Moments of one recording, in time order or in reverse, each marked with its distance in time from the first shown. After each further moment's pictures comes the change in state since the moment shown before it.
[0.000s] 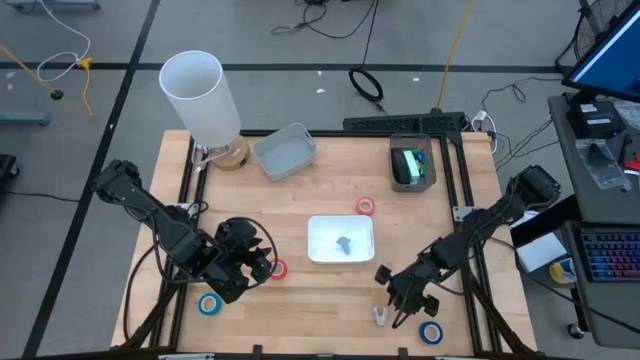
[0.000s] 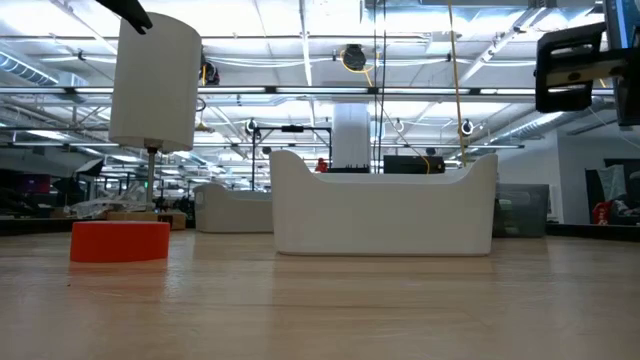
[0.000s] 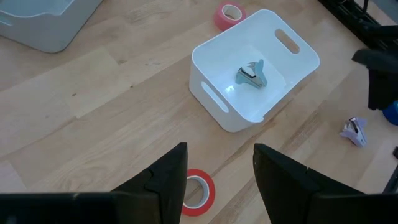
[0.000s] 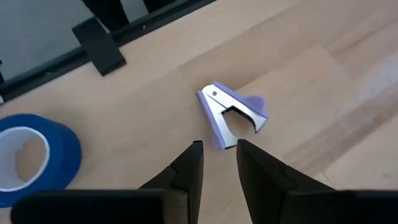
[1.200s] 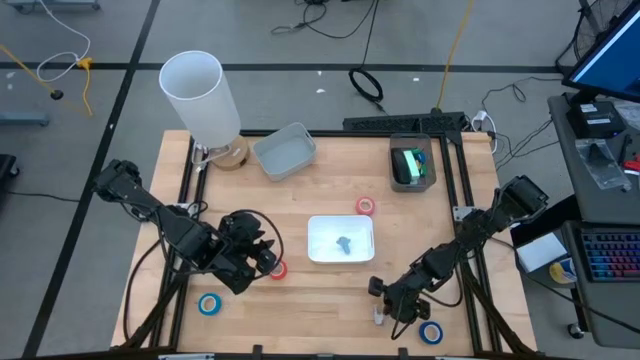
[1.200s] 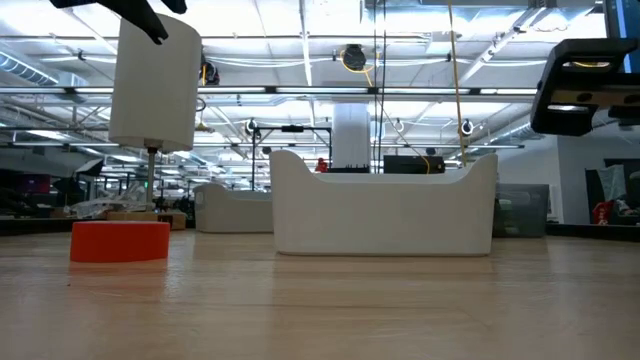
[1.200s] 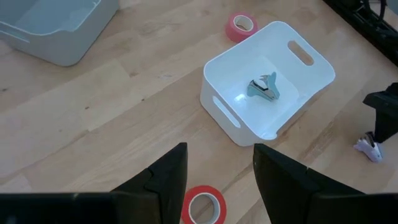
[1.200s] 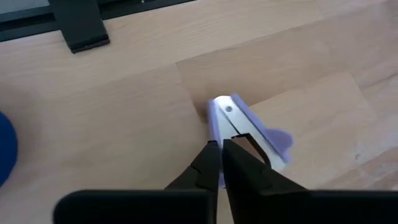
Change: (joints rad) left arm 0.061 -0.001 0.000 0.000 -0.002 0.053; right arm 0.030 0.172 0.000 0.177 0.041 -0.182
